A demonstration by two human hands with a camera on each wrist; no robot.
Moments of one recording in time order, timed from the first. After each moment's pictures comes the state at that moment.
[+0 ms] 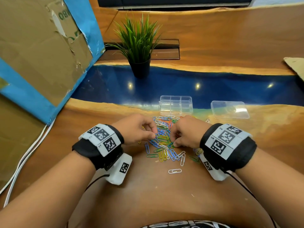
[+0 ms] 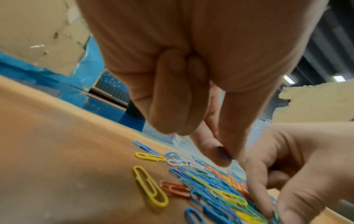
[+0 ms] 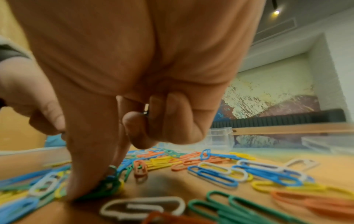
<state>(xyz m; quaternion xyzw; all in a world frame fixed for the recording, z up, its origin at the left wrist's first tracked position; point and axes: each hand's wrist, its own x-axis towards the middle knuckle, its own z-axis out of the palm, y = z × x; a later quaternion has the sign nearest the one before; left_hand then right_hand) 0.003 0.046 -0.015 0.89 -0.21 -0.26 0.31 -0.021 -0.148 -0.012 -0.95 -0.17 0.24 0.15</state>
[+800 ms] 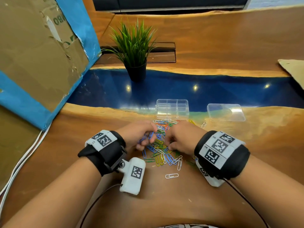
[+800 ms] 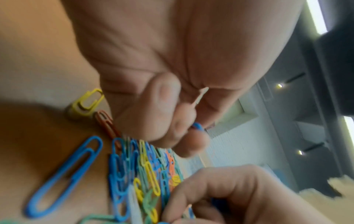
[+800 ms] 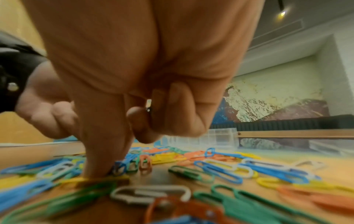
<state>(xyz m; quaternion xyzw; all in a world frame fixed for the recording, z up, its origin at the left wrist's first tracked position) -0.002 0.019 -0.021 0.72 0.04 -0.38 0.58 -0.024 -0.148 -0.017 -0.95 -0.20 0.20 0.13</state>
